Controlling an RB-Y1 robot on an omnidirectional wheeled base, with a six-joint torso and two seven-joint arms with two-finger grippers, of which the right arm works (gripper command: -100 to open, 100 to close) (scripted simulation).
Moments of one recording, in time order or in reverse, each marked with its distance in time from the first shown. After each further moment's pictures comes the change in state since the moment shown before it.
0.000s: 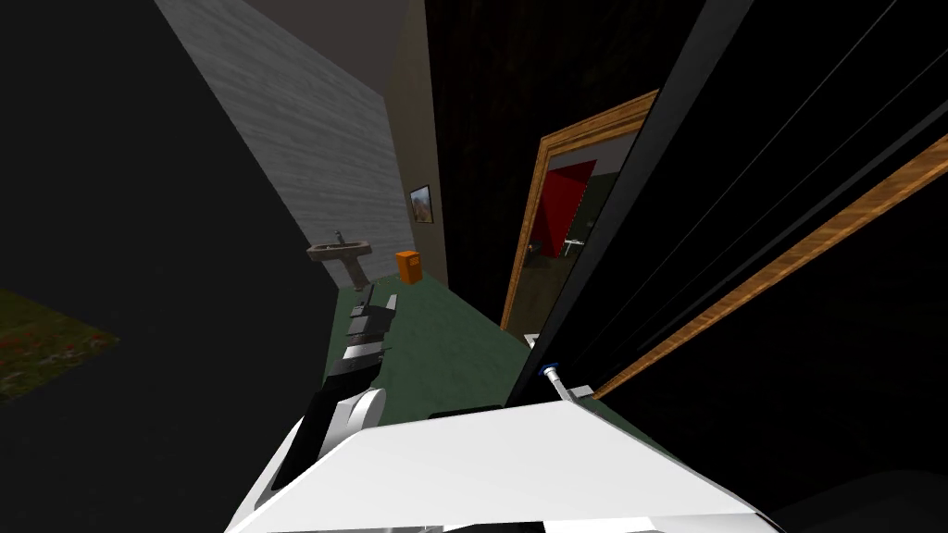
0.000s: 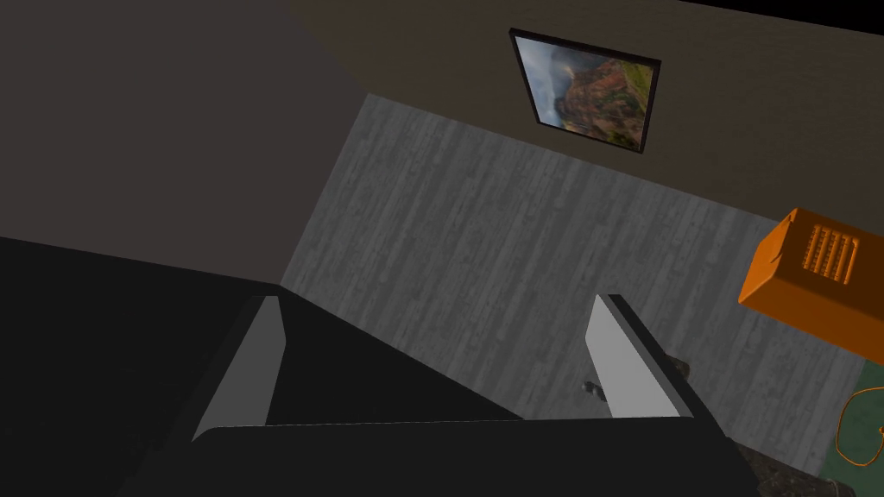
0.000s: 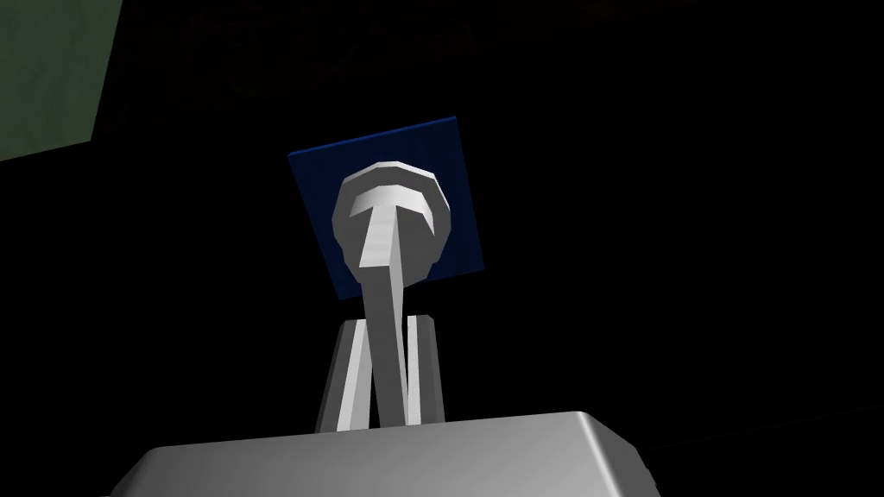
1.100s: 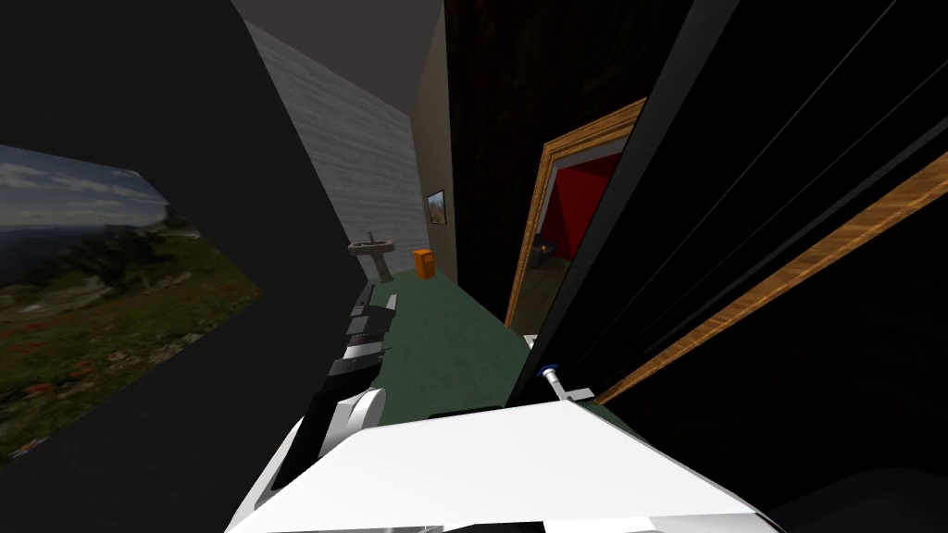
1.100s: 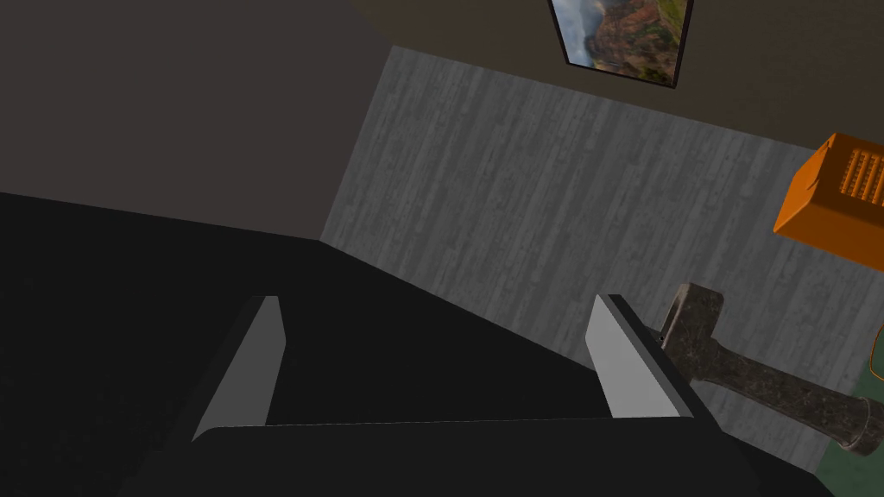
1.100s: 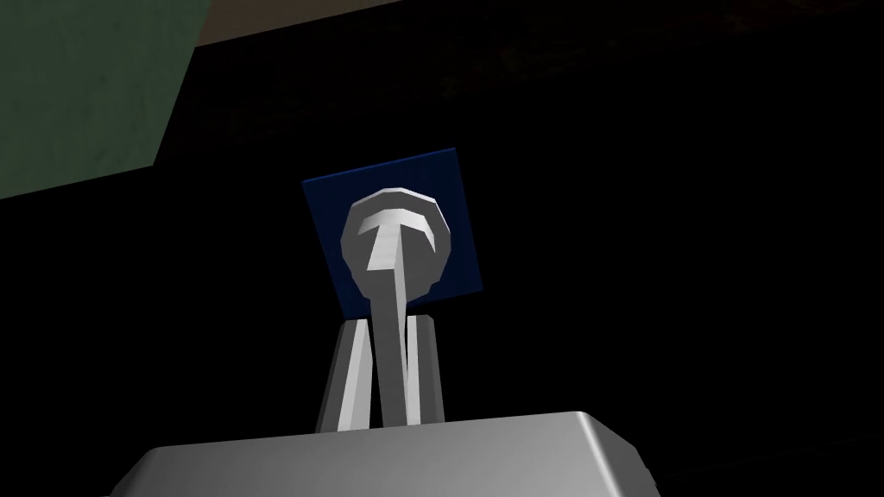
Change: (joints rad) arm 0.026 -0.015 0.040 -0.015 0.025 -0.051 0.024
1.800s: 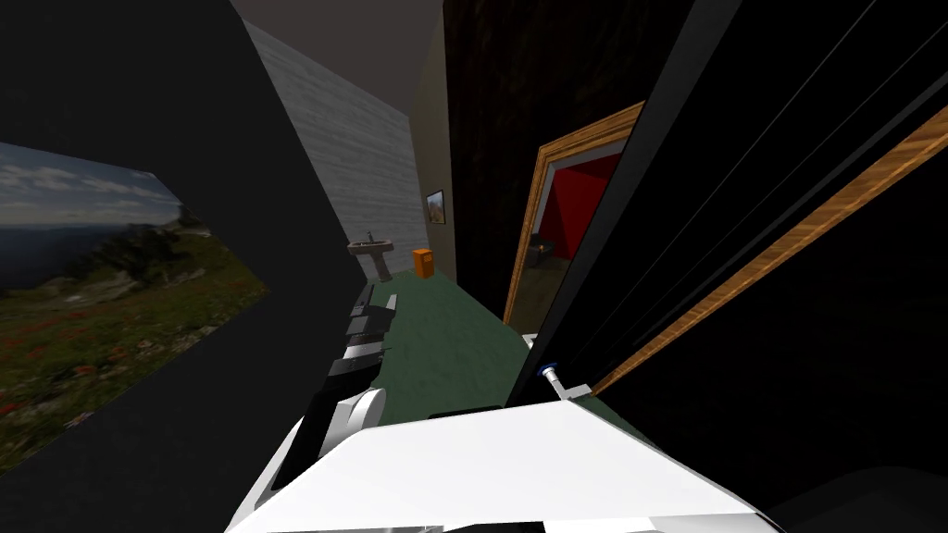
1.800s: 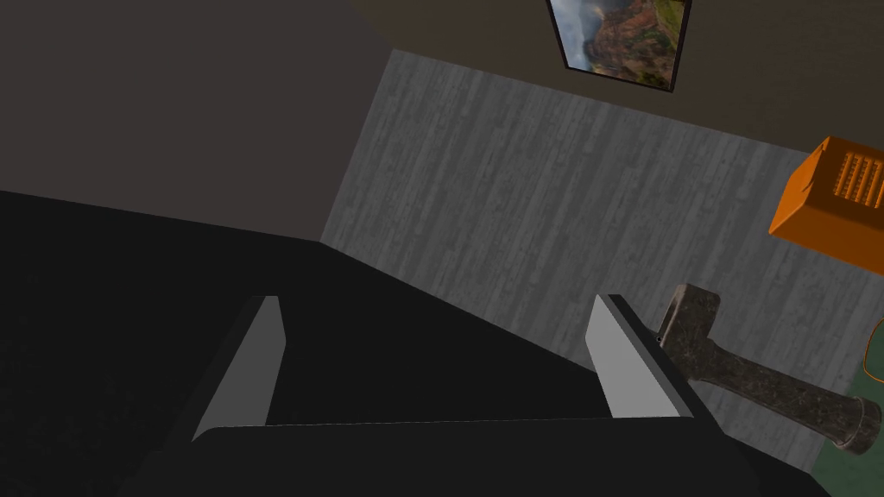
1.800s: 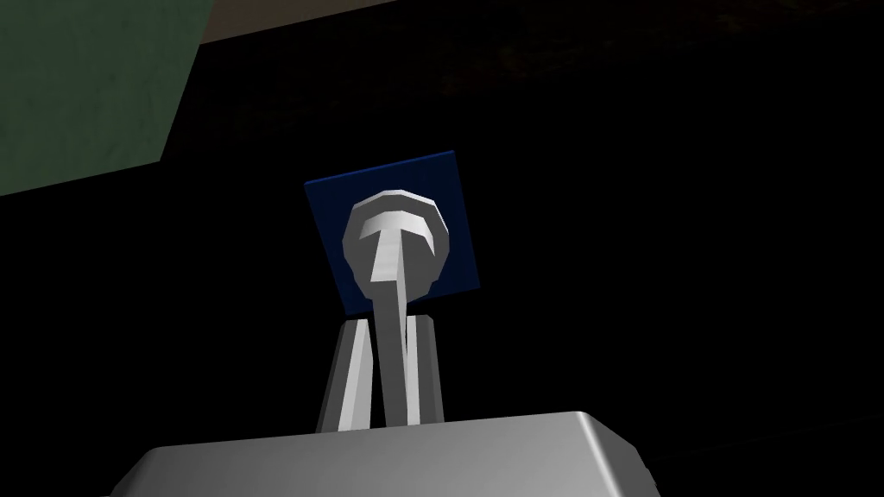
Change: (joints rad) arm 0.015 -0.005 0.001 -0.022 0.000 0.006 0.004
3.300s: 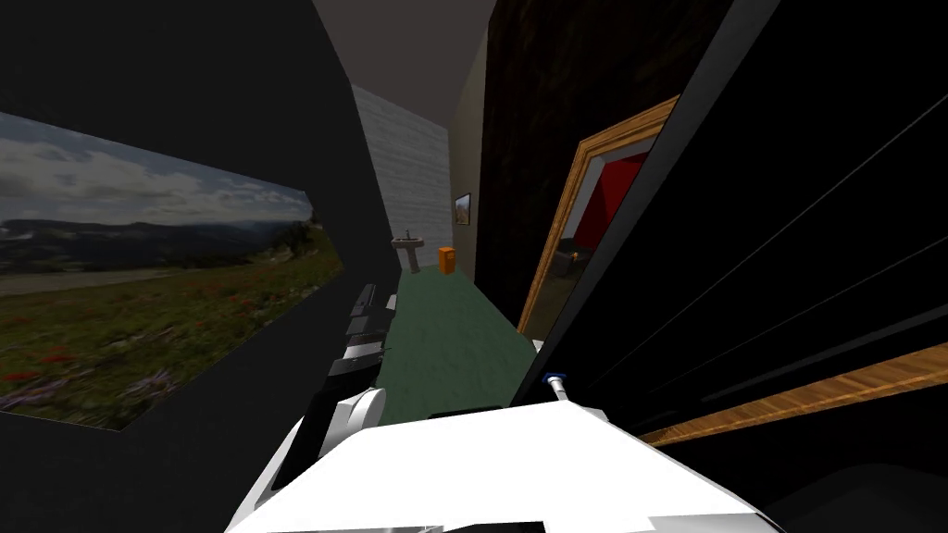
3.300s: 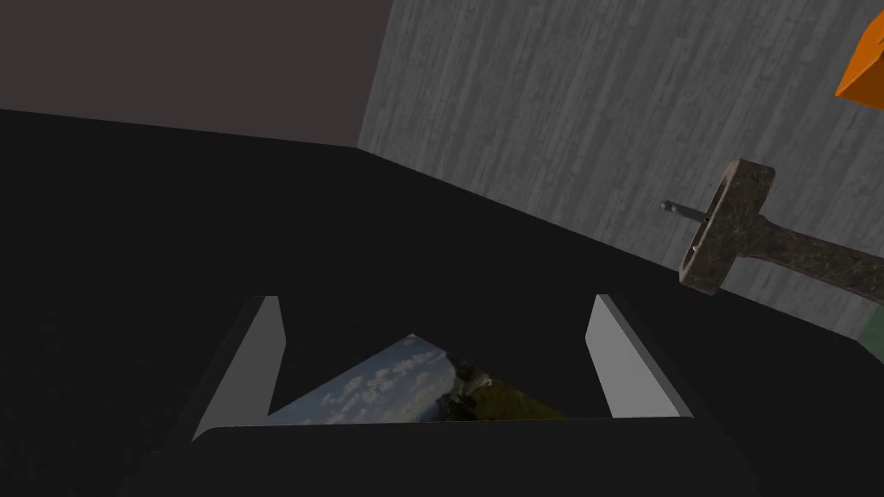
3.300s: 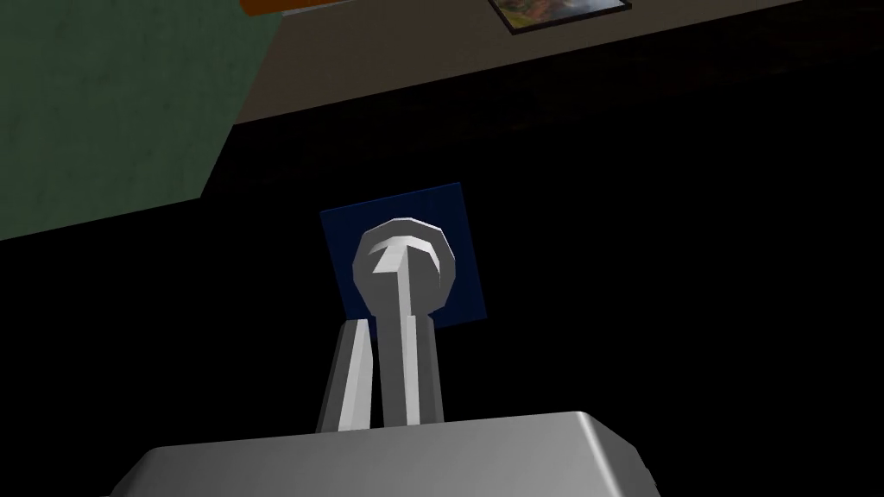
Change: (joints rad) arm 0.039 0.059 -0.006 0.054 -0.020 -0.058 0.029
